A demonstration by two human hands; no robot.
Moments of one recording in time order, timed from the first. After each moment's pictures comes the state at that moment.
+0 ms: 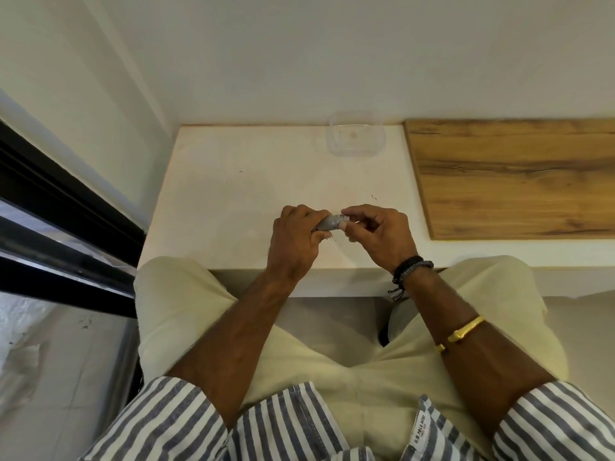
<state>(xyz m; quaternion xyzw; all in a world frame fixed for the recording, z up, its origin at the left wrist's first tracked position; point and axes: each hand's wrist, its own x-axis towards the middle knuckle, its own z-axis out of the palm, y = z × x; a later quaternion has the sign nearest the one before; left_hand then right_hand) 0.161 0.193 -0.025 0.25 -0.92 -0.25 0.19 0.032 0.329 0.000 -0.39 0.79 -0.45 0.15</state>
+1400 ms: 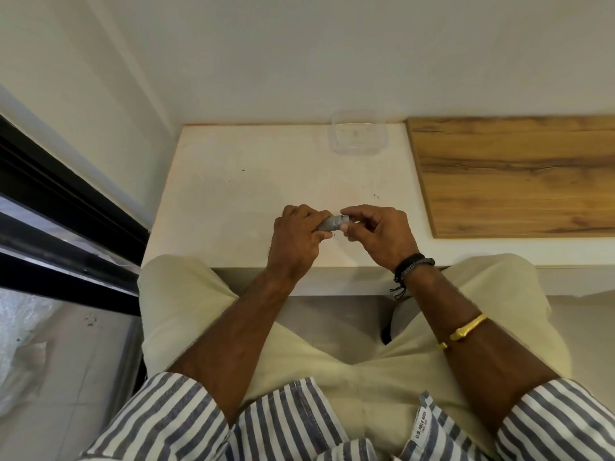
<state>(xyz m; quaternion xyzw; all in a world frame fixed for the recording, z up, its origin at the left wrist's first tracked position) 0.164 0.193 -0.020 0.24 -0.92 -0.24 0.17 0.033 0.328 -0.001 -0.39 0.80 -0.42 0.18</state>
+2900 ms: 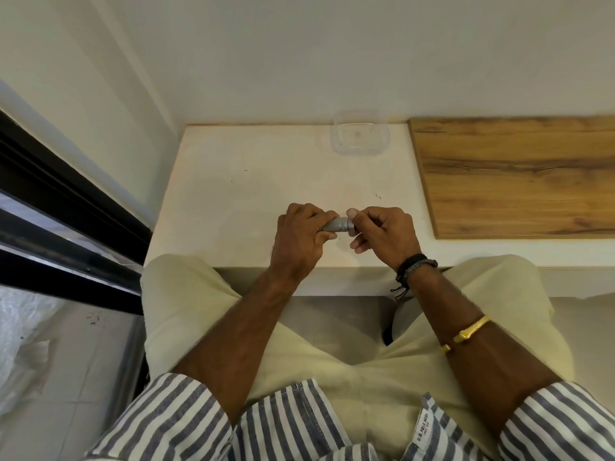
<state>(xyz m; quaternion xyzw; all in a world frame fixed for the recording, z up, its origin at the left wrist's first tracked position) 0.165 0.196 -0.017 0.22 -0.93 -0.22 0.19 0.031 0.328 -0.003 -0.32 0.78 -0.49 0.22</state>
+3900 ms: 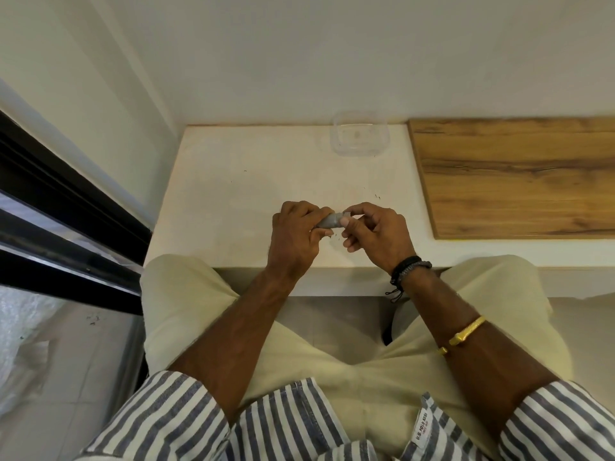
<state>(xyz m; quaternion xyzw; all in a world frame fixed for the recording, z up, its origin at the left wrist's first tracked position) 0.167 0.192 -0.020 0.23 -0.92 -0.23 0.23 0.040 0.324 -0.001 -0.35 0.77 -0.49 0.21</state>
